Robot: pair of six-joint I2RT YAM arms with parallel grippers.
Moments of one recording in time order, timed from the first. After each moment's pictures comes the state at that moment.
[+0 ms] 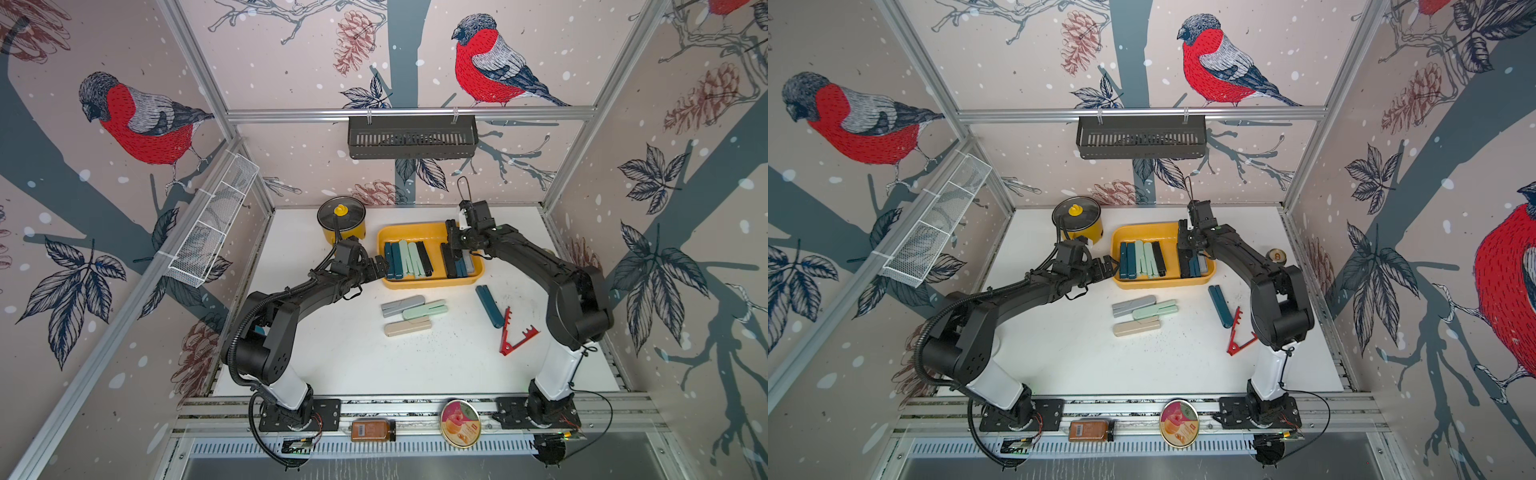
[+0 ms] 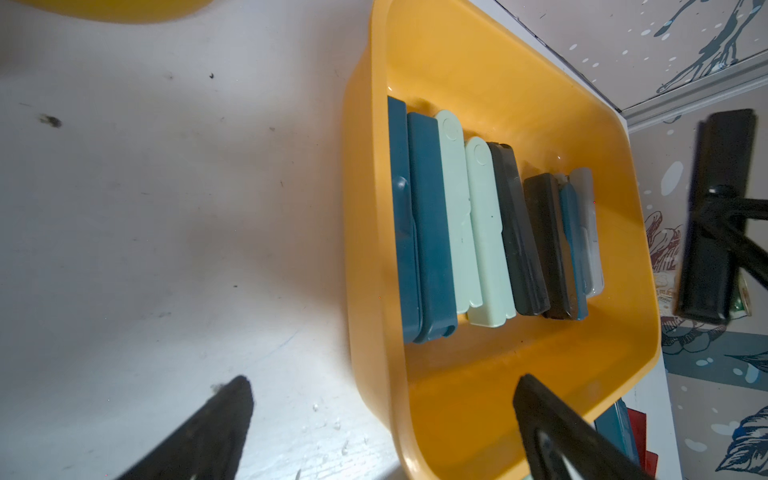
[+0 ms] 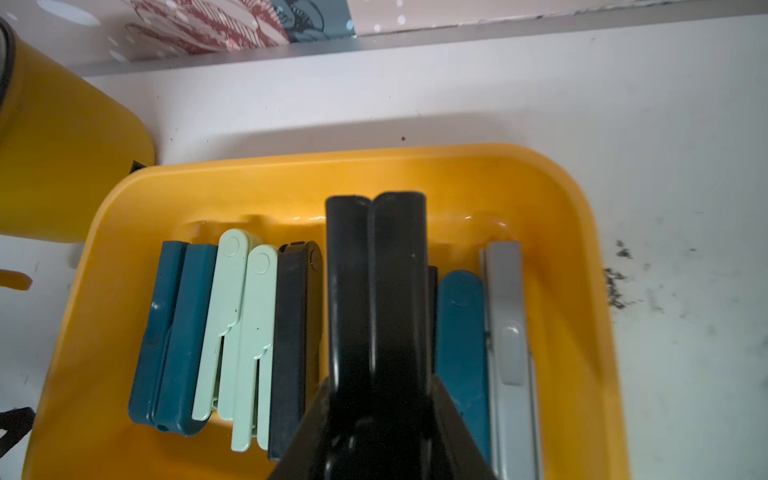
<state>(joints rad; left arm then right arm) -0.36 1.62 0.88 0.01 0.24 -0.64 0.39 1.89 1.47 -0.41 -0.05 0.29</state>
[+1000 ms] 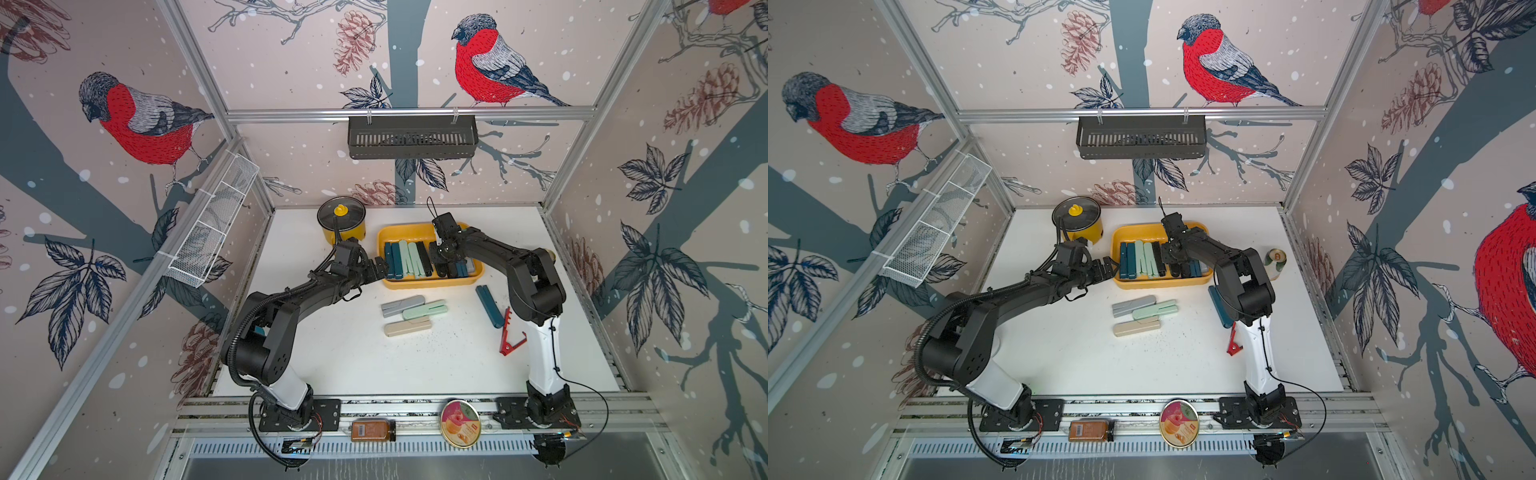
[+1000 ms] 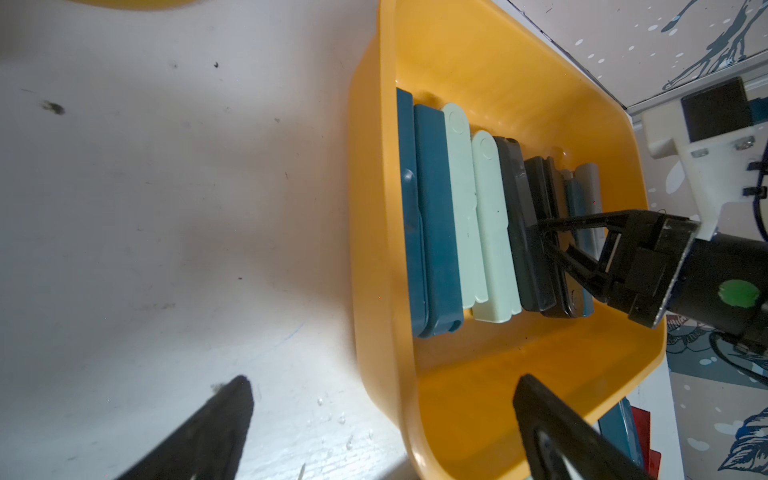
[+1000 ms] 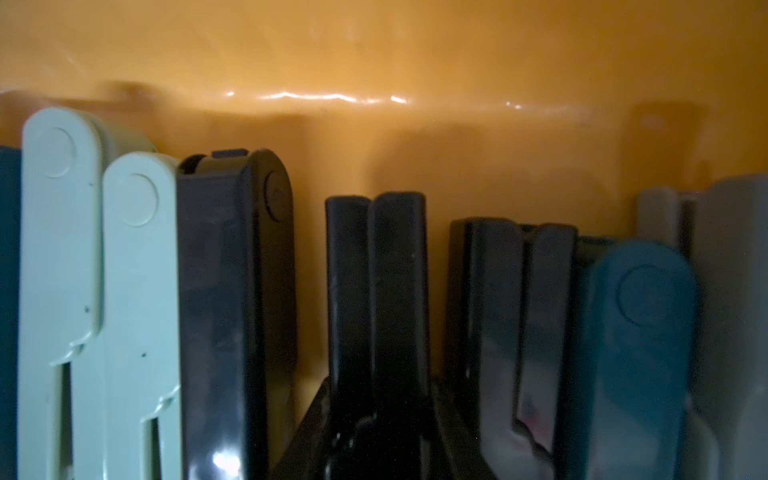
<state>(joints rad) -0.36 1.62 0.87 0.01 0.24 -0.64 0.48 2.17 1.64 -0.56 0.04 0.30</state>
